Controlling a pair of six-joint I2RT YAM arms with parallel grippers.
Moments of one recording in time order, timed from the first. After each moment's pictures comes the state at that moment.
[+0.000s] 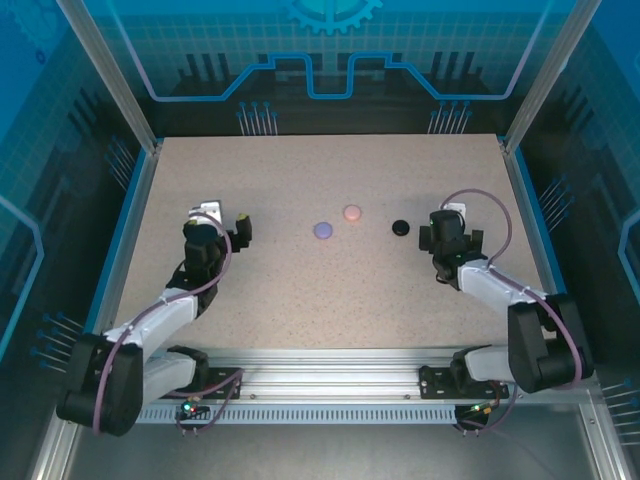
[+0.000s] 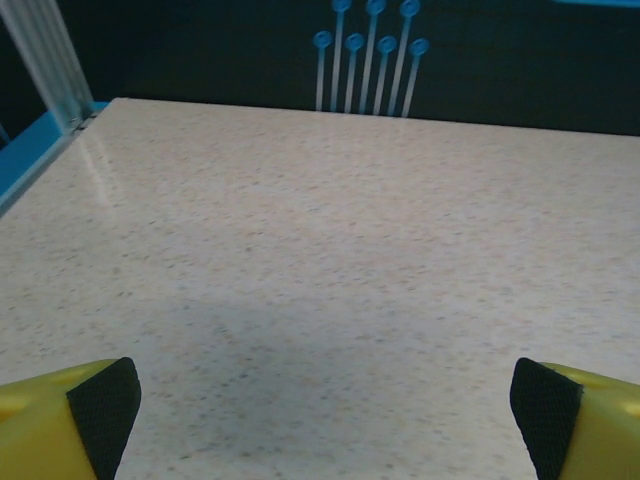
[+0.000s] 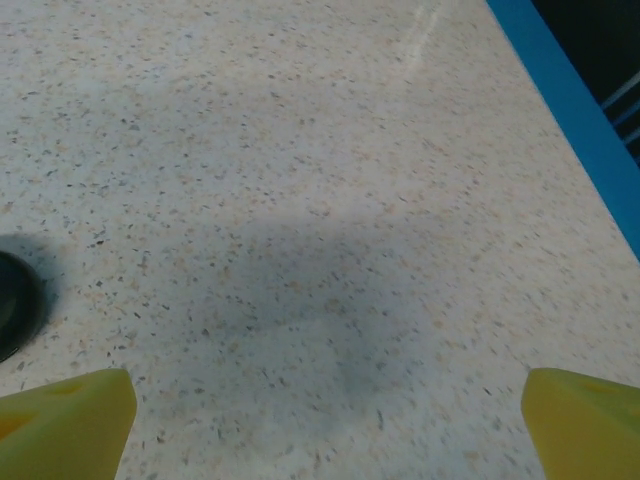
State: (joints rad) left arm -0.17 1.15 0.40 0.41 -0.29 -0.15; right arm 0.20 1.34 0.58 0.04 0.52 0.13
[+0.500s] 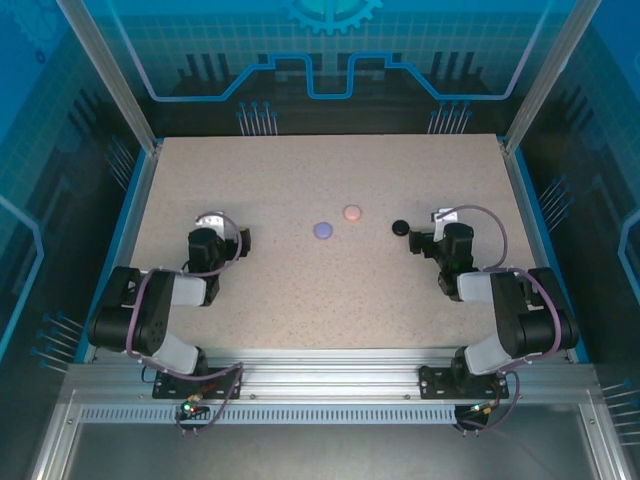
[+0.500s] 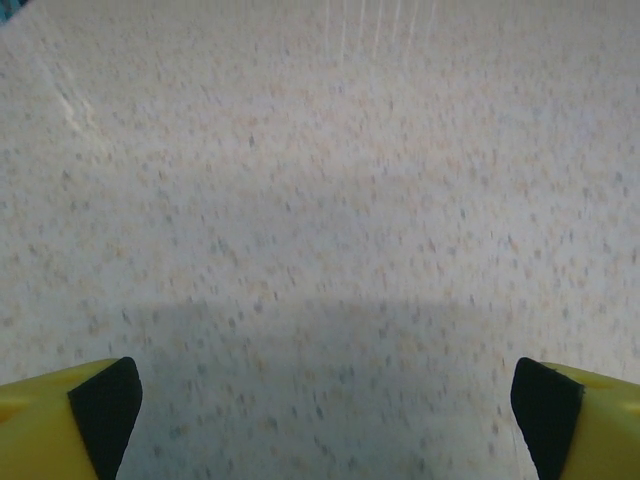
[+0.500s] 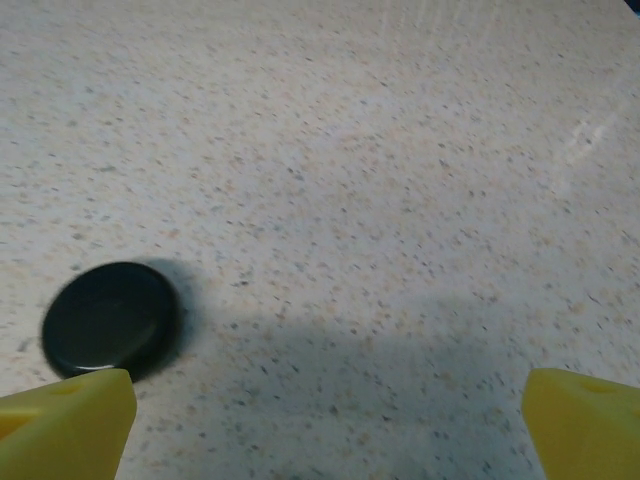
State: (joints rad) left arm -0.03 1.53 0.37 0.73 -0.11 -0.09; right arm 0.08 1.51 0.41 0.62 0.09 -0.04
